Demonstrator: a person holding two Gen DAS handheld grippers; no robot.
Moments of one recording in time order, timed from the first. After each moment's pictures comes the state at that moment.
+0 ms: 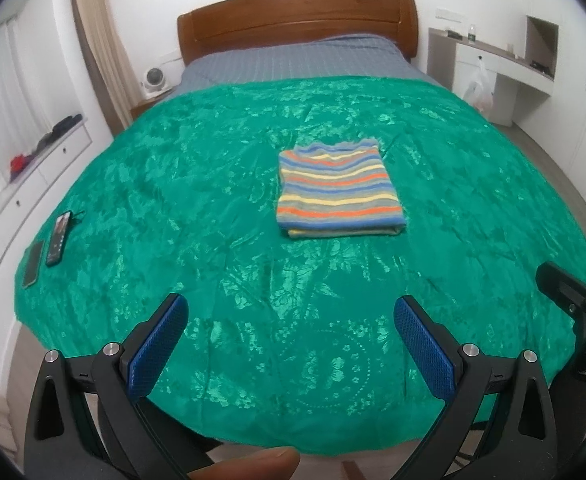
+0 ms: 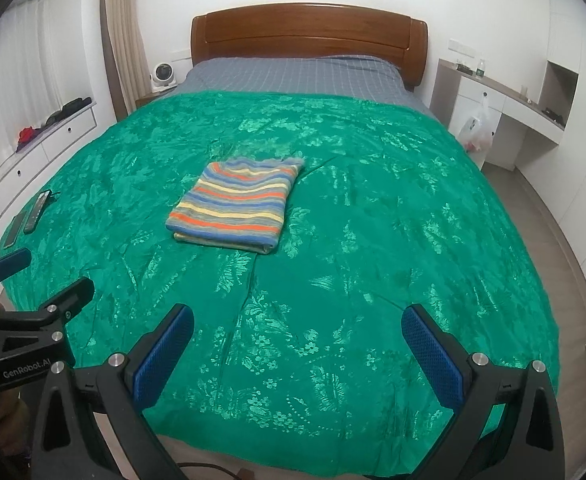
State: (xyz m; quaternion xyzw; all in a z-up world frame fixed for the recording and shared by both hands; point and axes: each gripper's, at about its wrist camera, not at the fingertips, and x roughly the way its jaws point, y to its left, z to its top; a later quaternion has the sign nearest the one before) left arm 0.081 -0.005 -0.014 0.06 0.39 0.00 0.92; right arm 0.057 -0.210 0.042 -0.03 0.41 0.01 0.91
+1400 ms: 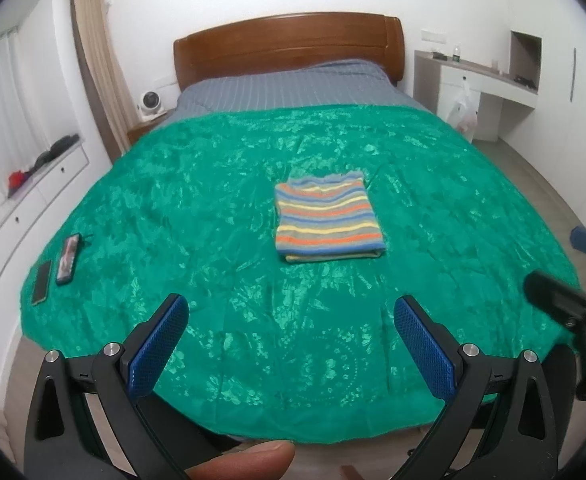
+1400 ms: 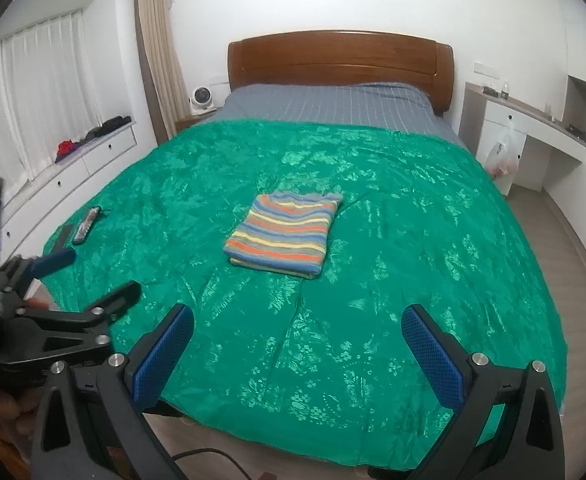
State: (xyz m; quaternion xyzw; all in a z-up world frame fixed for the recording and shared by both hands) left arm 0.046 0.003 0.040 0.06 0.36 -0.02 0.93; right arm 0.017 -0.194 0.102 -0.01 0.38 0.08 0.92
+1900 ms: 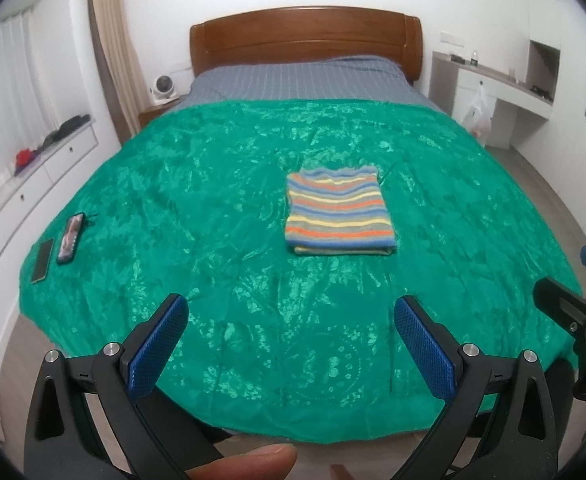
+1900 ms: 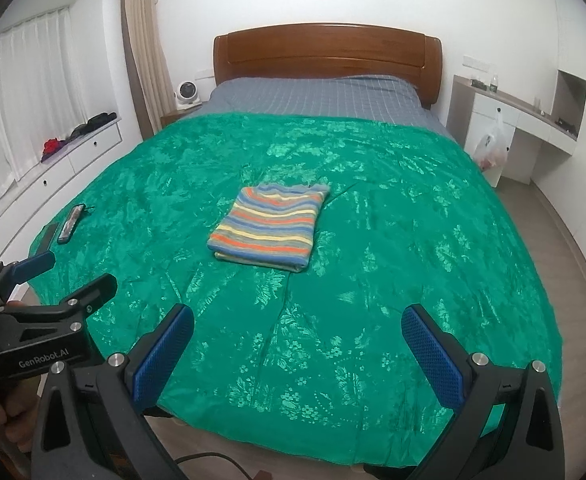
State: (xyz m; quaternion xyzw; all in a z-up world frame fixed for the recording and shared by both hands) left arm 0.055 0.010 0.028 0.04 0.38 0.00 0.93; right arm 0.025 -0.195 0.091 -0.01 0.38 0.05 0.92
